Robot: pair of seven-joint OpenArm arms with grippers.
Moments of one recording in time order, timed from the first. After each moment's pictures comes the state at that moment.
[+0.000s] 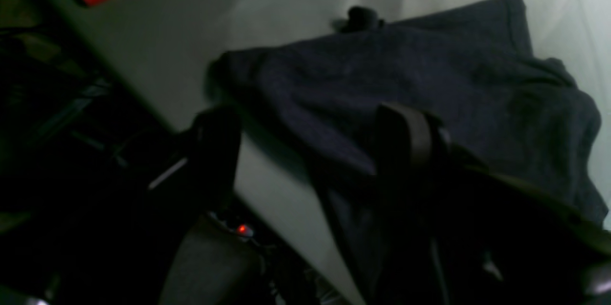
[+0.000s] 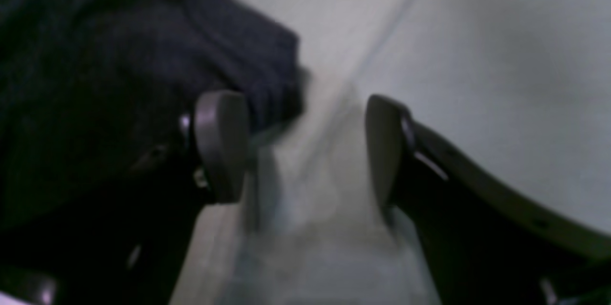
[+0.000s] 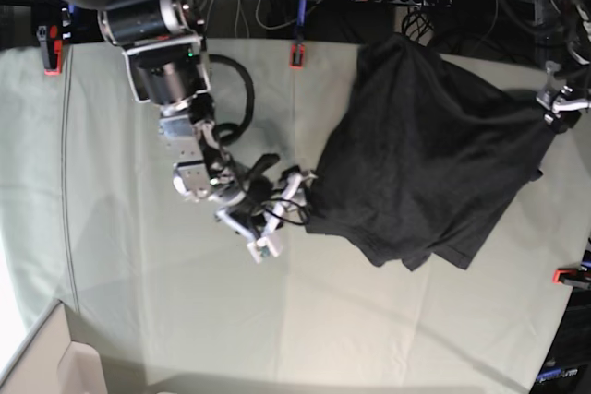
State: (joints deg) left arm 18.8 -6.8 -43.9 99.7 -34.5 0.3 44.3; right arm 19.1 -5.1 -5.0 43.6 -0.9 27.0 -16.3
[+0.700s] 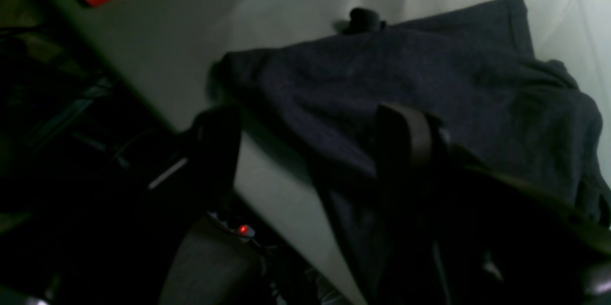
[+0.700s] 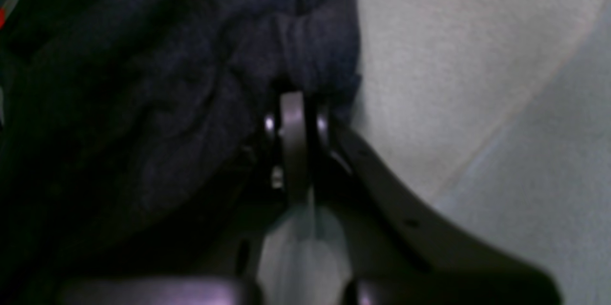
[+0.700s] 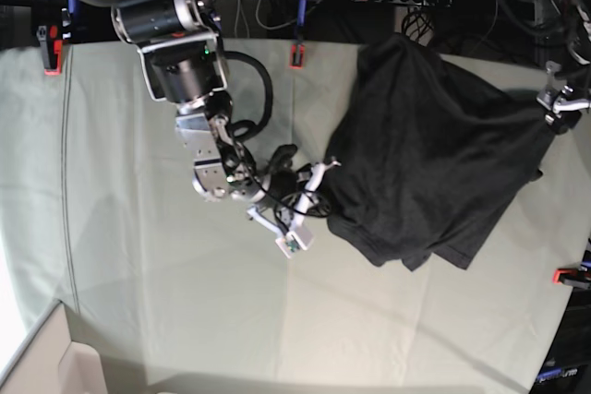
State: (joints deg) left arm 18.8 -7.0 -43.9 99.4 -34.5 0.3 44.1; right arm 19.0 -7.7 -4.7 43.5 -0.9 35.9 -16.3
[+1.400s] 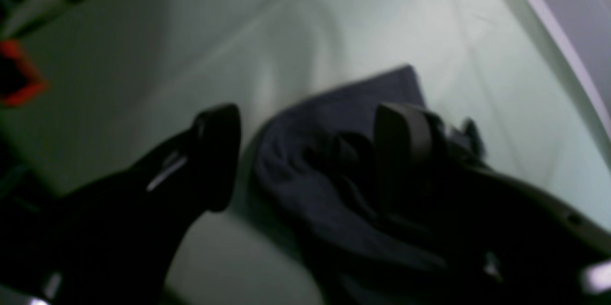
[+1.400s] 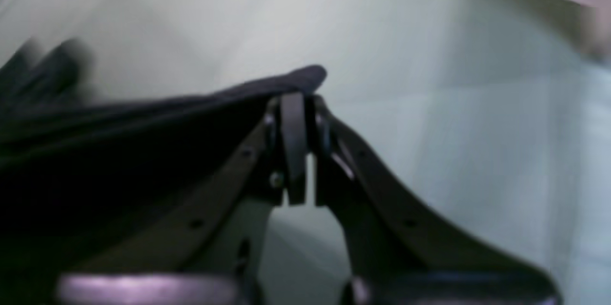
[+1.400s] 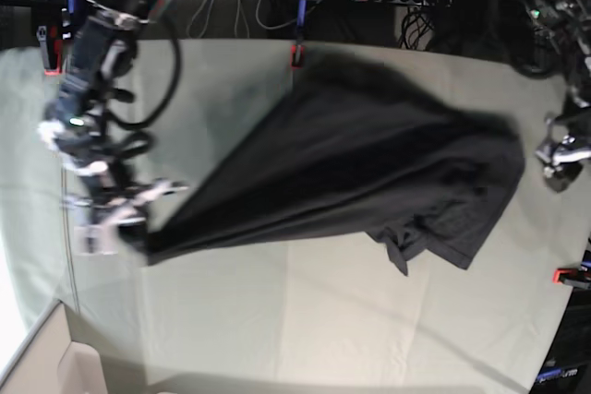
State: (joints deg) left arm 10.0 -5.5 -40.6 103.1 -34.5 0.3 44.3; right arm 0.3 -6.6 30.6 95.1 -0.9 36.6 -25.1
